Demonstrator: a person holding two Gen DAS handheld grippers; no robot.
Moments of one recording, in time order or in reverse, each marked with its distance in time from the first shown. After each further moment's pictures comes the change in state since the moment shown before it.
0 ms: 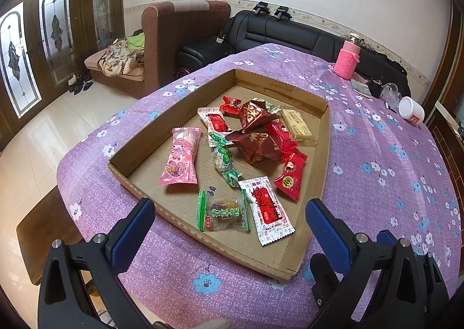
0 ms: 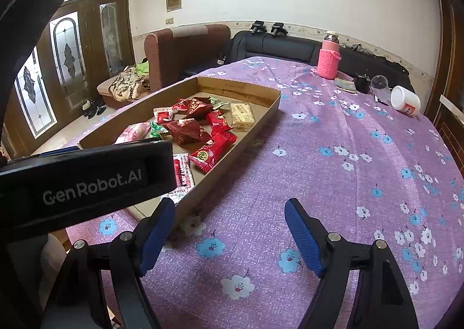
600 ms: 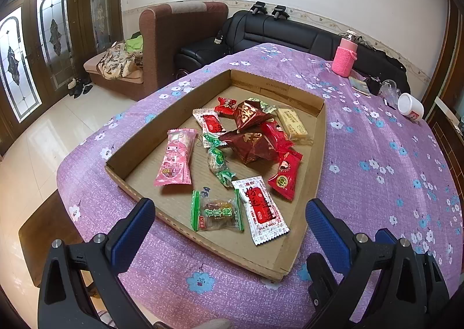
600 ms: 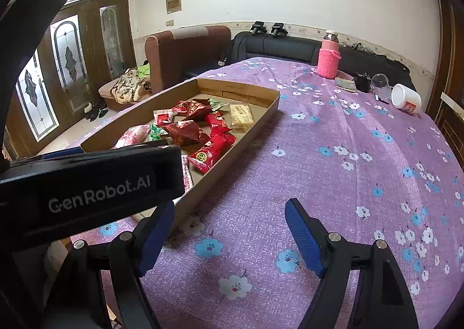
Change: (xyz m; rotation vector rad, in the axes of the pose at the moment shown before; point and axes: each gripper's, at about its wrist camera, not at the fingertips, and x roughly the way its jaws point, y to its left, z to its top) left arm 0.000 -0.008 0.000 0.015 0.001 0.001; right arm -0.002 -0.005 0.000 0.013 -0.005 0.013
